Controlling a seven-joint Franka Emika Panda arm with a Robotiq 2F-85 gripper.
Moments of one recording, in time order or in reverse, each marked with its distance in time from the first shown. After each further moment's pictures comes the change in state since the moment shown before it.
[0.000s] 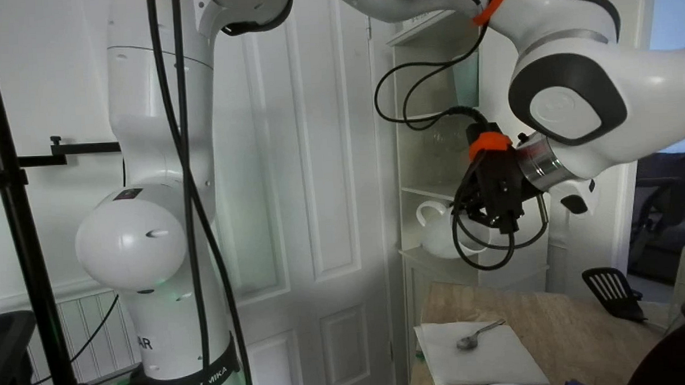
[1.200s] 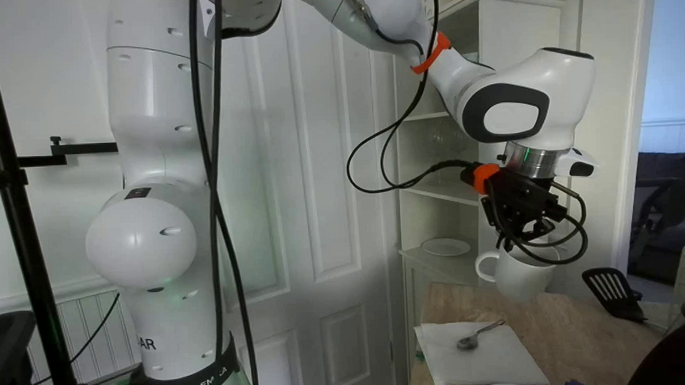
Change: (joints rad) arm 0.083 -0.002 0.179 -0.050 -0.378 0.726 -0.046
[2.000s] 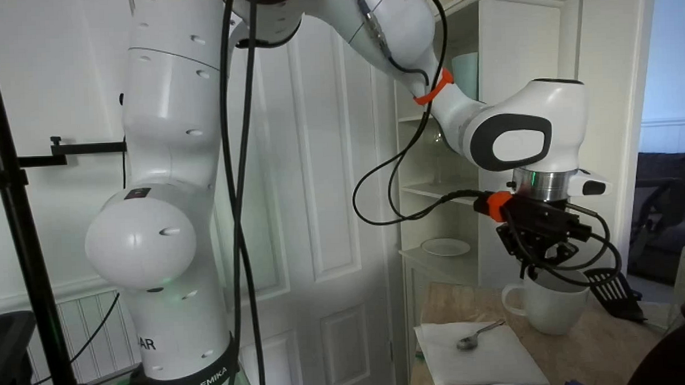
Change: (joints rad) arm -0.004 0.100 0.008 0.005 -0.164 0.172 0.031
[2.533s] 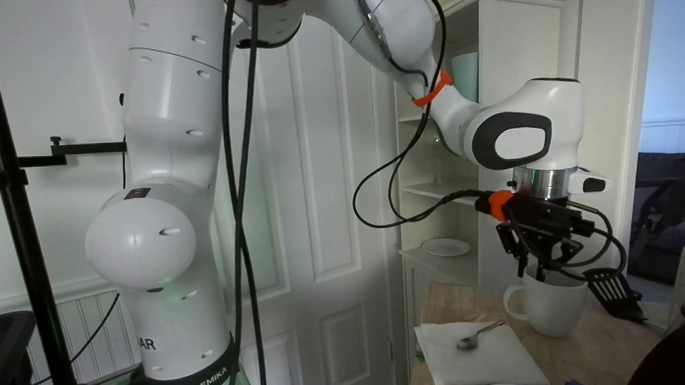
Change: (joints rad) arm 0.000 0.003 0.003 0.008 -0.052 0.002 0.022
